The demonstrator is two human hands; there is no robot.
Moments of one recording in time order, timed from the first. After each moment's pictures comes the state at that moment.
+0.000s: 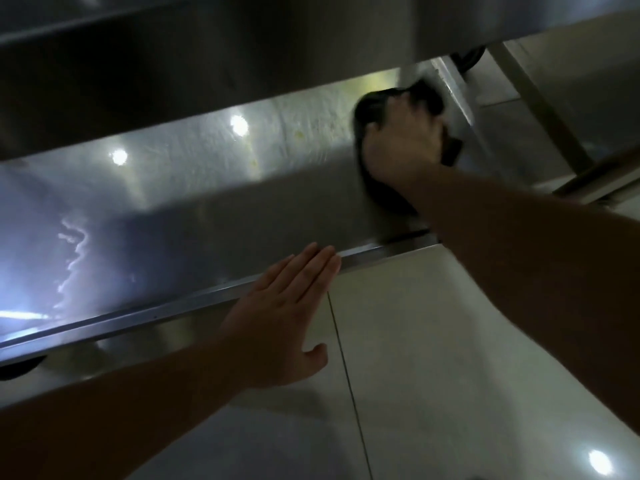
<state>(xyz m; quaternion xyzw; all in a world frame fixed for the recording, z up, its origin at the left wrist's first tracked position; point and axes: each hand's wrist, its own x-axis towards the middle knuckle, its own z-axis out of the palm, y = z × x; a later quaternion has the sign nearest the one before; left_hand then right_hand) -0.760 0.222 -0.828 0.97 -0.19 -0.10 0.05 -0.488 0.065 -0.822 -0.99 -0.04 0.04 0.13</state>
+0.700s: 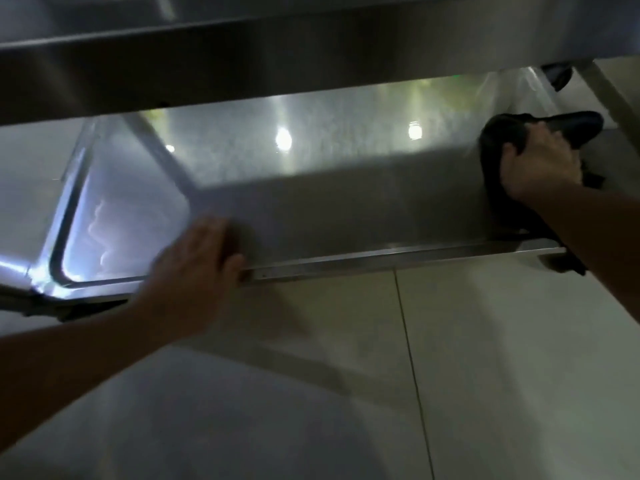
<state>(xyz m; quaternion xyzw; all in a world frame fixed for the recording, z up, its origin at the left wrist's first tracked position) -0.837 0.416 -0.796 0.98 0.17 -0.06 0.11 -0.505 0.022 -0.817 -0.99 -0.01 0.03 0.13</state>
